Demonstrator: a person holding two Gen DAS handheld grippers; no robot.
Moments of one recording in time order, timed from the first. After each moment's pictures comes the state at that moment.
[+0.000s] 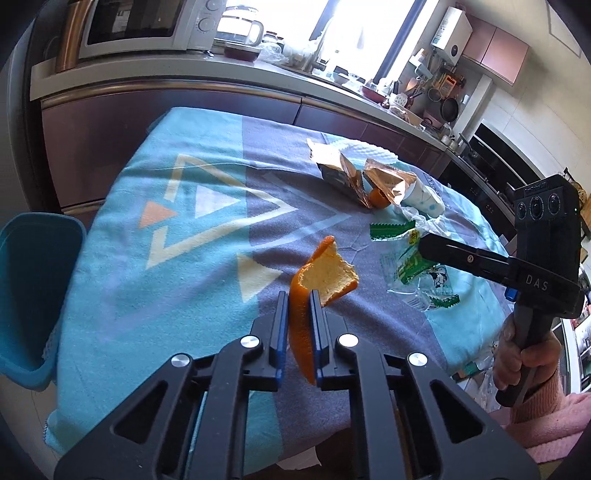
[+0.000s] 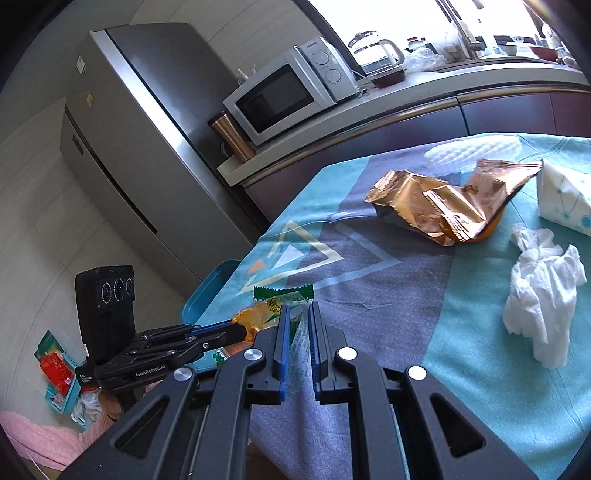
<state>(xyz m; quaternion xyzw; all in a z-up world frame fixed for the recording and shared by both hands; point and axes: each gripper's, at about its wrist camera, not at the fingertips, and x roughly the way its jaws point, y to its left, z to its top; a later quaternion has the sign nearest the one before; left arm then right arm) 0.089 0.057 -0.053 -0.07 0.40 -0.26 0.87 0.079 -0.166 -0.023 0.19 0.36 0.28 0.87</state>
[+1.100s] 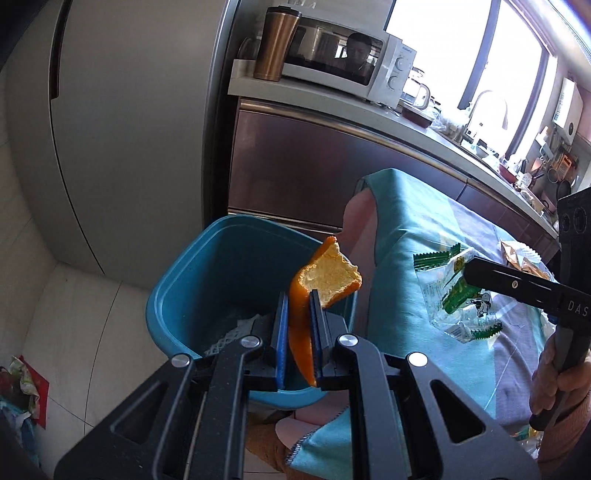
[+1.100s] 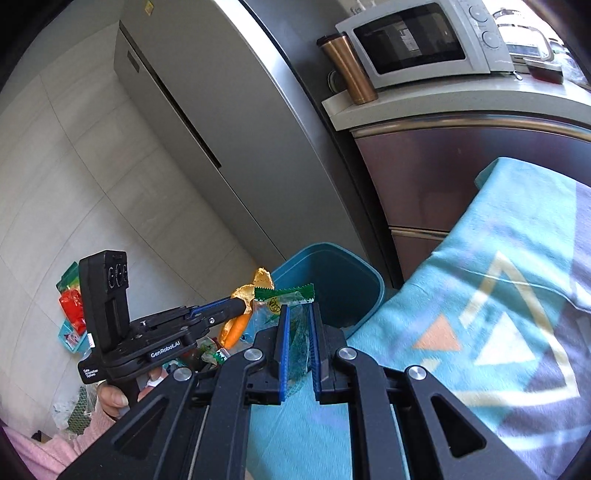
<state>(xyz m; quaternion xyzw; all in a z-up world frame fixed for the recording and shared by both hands) 0.094 0.281 -0.044 -0.13 0.37 0.00 0.92 0.171 0.045 -0.013 0.09 0.39 0.44 0.80</state>
